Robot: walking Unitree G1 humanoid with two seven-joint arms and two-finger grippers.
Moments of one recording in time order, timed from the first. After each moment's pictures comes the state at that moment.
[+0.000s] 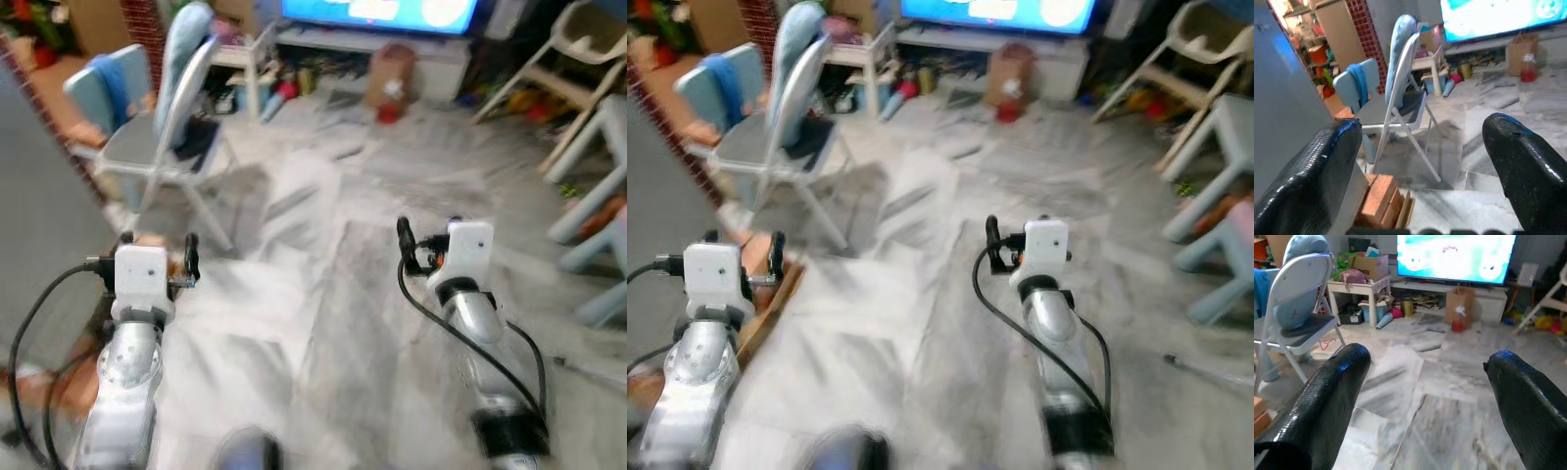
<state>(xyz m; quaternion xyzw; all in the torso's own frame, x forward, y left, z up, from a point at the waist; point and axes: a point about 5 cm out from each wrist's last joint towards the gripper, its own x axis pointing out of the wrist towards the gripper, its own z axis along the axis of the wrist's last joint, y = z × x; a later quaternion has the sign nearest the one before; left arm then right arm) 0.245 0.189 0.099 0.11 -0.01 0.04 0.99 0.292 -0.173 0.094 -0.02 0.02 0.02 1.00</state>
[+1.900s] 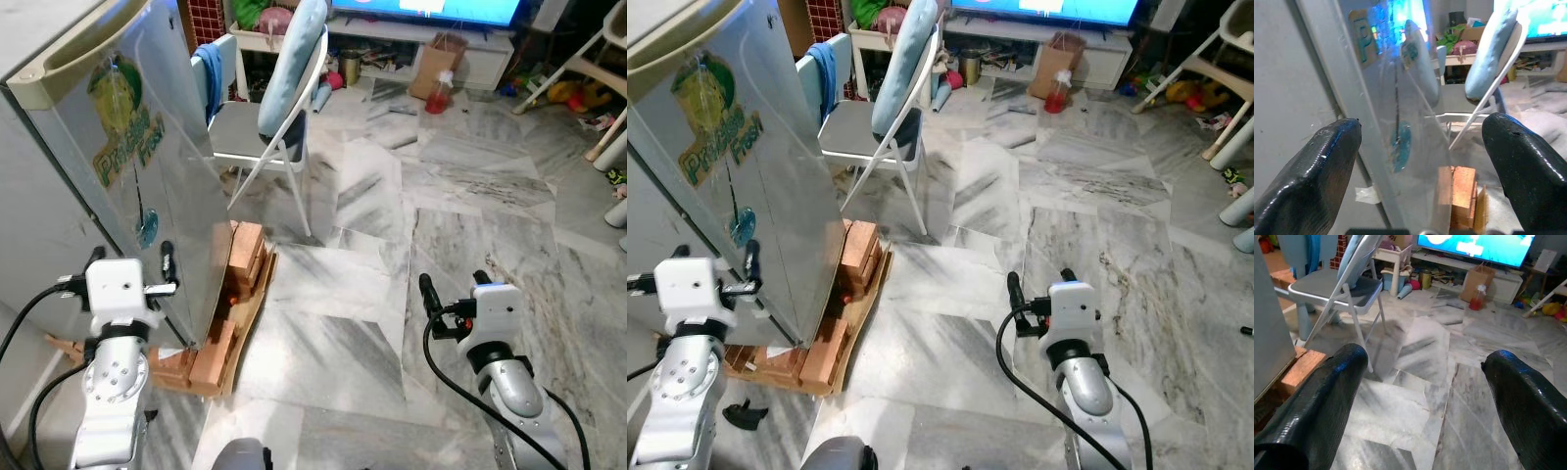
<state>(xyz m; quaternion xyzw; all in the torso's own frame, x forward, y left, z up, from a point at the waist) 0.241 0.210 0.104 0.09 -0.02 0.10 0.99 0.240 -0.201 0.065 -0.05 0.05 0.03 1.00</state>
